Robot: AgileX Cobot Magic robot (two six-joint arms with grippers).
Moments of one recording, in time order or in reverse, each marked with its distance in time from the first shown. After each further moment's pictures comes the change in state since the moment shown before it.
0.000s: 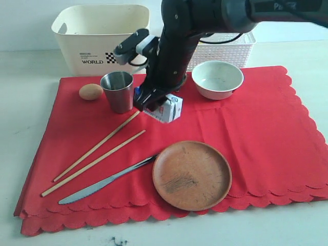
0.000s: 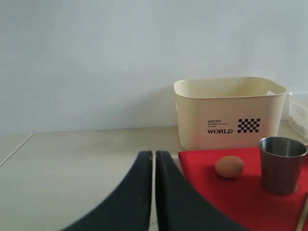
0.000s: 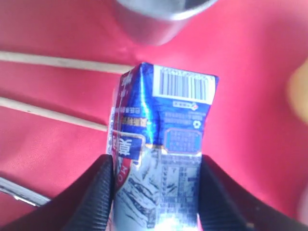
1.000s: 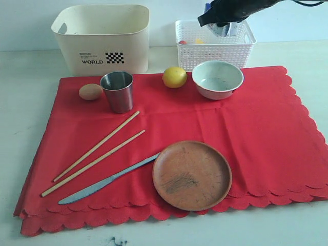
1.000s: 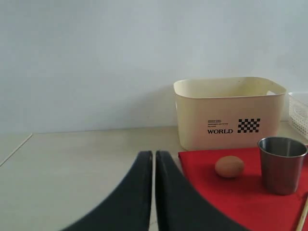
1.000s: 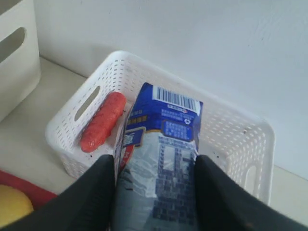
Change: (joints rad) left arm 0.000 0.000 0.000 0.000 0.000 0.000; right arm -0.372 -0.019 0.000 -0.154 -0.585 0.212
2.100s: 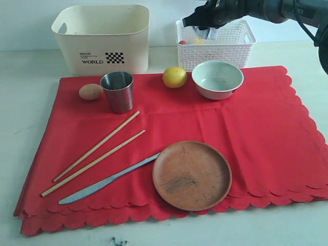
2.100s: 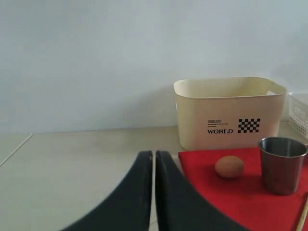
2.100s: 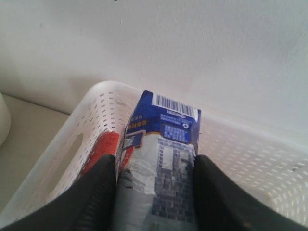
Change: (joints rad) left arm 0.000 0.000 0.000 0.000 0.000 0.000; right arm -0.002 0.366 -0.457 0.004 0.063 0.136
